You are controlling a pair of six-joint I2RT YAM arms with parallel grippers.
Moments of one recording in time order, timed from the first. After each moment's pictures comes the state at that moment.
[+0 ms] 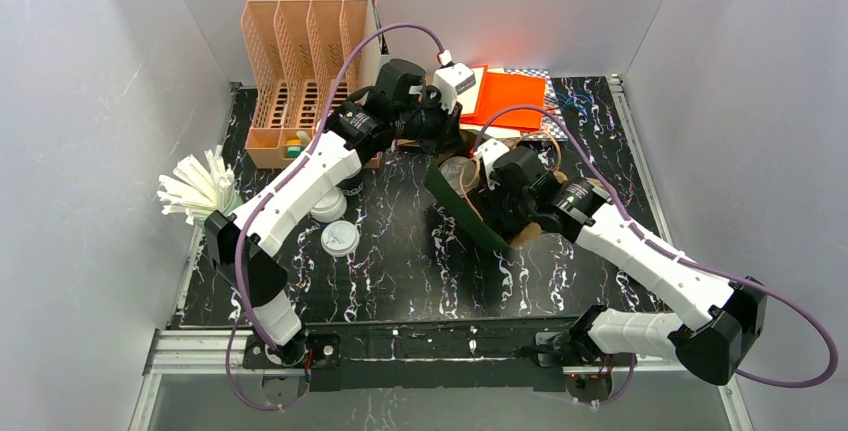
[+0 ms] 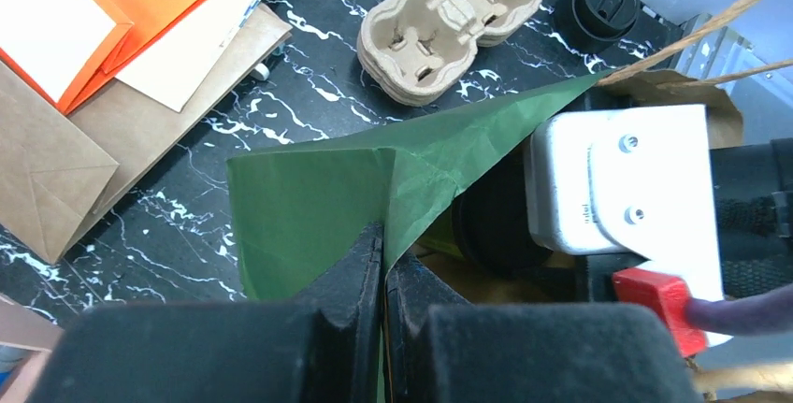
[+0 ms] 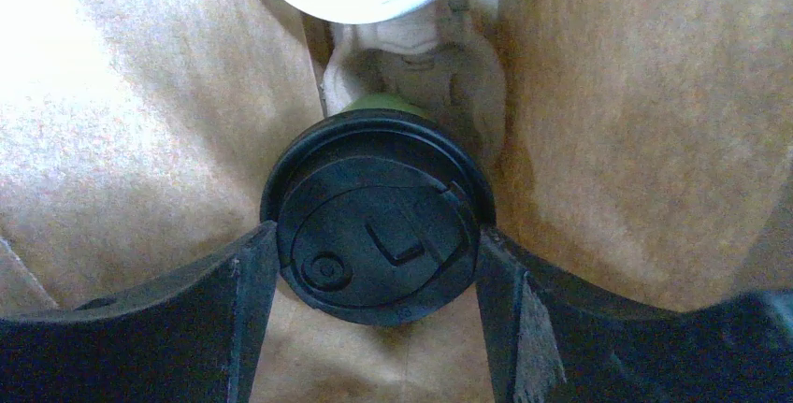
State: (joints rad) left arm -0.71 1.68 1.79 -0.66 0.38 0.02; right arm 0.80 1.17 1.12 -0.83 0.16 0.06
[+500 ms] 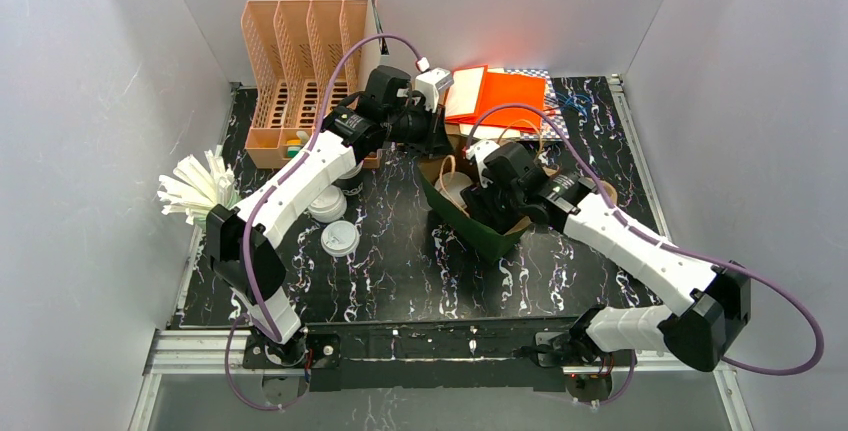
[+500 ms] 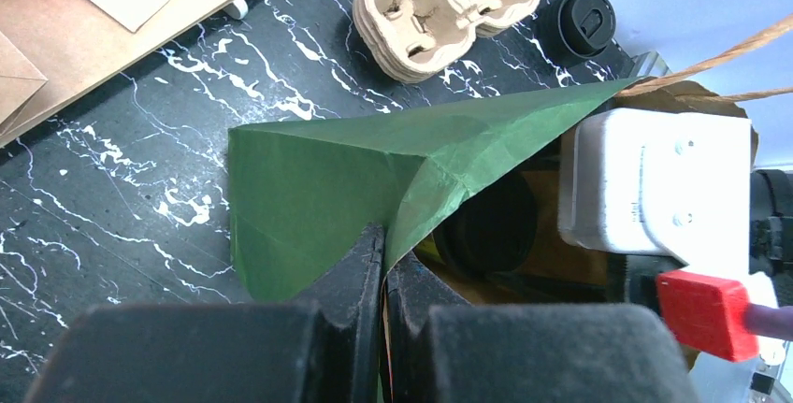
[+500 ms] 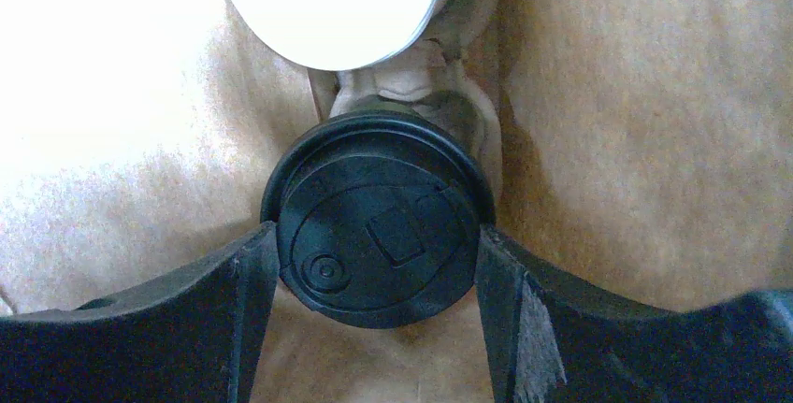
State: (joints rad) left arm -0.62 1.68 1.65 -0.58 0.48 -0.18; right arm 0.79 1.24 1.14 -0.83 0.11 0.07
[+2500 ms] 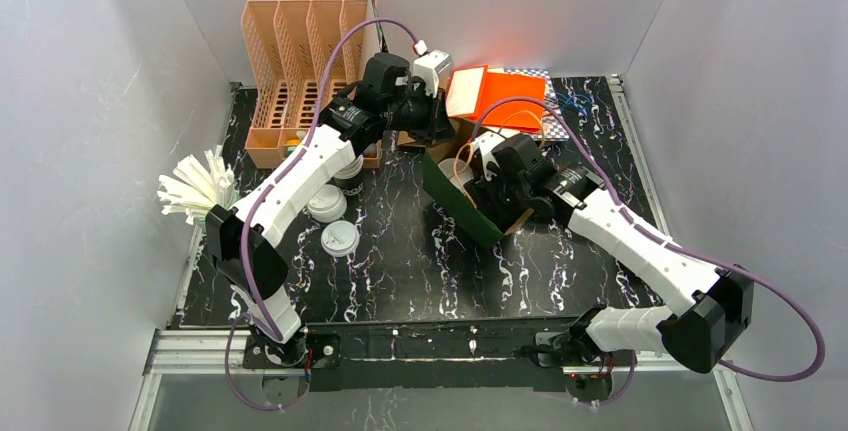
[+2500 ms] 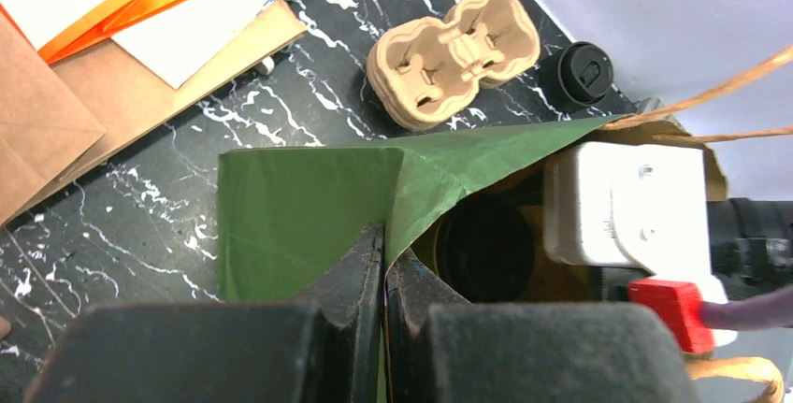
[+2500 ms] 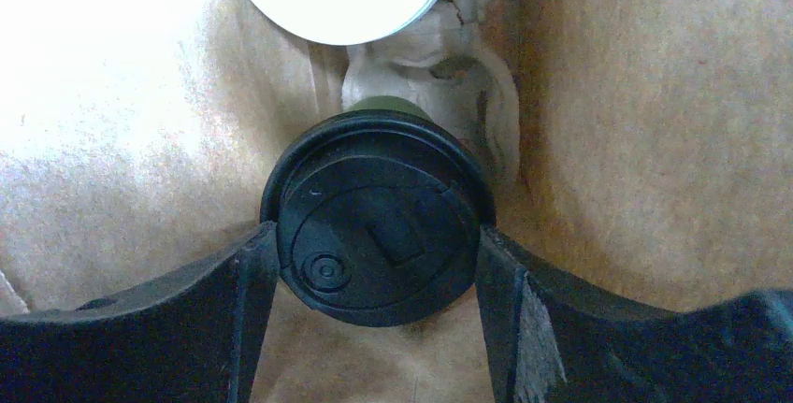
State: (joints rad) left arm -0.61 1.70 1.73 -0.58 0.42 -0.20; right arm 0.73 1.25 1.18 -0.85 0.03 0.04
